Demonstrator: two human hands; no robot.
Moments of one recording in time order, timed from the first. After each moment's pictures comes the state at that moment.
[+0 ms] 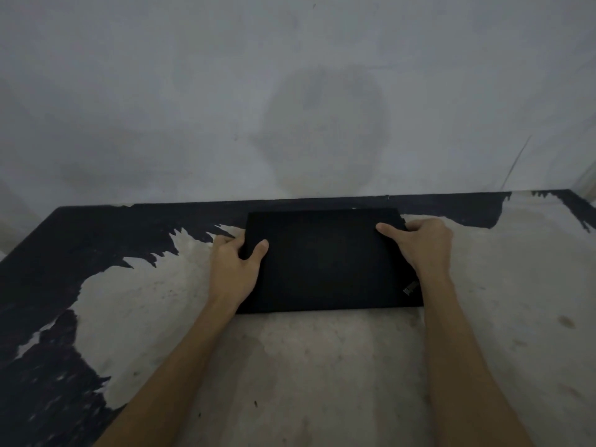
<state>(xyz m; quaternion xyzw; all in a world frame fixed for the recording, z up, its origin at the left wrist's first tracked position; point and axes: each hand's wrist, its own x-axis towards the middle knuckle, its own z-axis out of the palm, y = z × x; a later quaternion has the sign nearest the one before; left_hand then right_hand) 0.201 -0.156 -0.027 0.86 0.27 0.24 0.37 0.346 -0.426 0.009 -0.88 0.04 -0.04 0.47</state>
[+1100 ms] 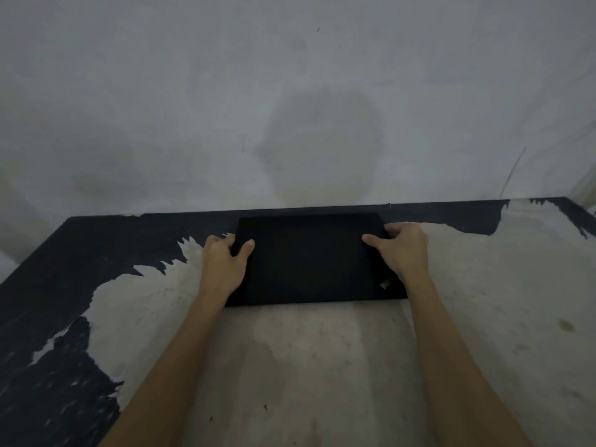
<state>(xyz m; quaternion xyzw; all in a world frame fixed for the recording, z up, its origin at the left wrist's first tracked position) 0.209 -0.115 -0.030 0.86 0.27 0.22 0.37 0.350 -0.399 -0.005 -0.87 -0.02 -0.03 0.49</state>
